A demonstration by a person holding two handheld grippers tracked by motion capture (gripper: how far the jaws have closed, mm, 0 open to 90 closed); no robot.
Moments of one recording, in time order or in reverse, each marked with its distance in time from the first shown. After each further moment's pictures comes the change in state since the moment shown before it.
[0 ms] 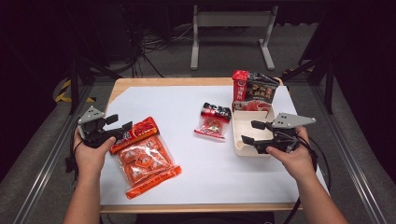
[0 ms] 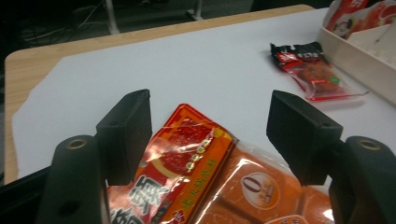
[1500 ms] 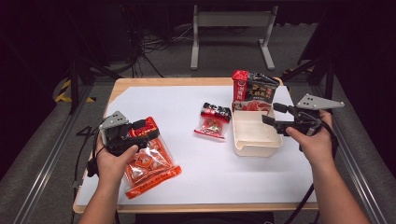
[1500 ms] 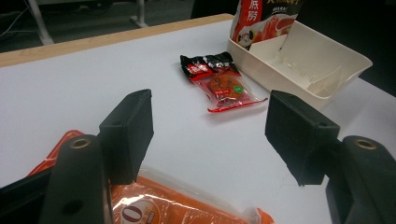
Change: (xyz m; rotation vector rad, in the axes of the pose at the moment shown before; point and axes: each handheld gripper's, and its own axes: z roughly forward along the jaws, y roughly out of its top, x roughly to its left) left arm -0.079 0.018 0.003 -0.007 -0.223 0.040; right arm -0.043 0.020 -0.039 -0.066 -0.134 0.053
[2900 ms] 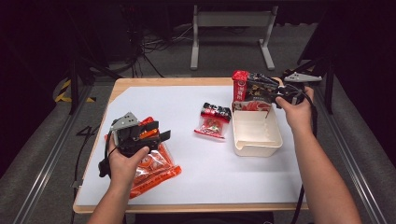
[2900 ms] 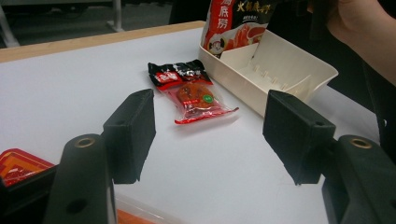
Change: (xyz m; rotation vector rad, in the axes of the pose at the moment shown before) left arm -0.021 0.001 0.022 -0.030 -0.088 -0.010; right arm -0.099 -0.001 0.080 0.071 -0.146 0.091
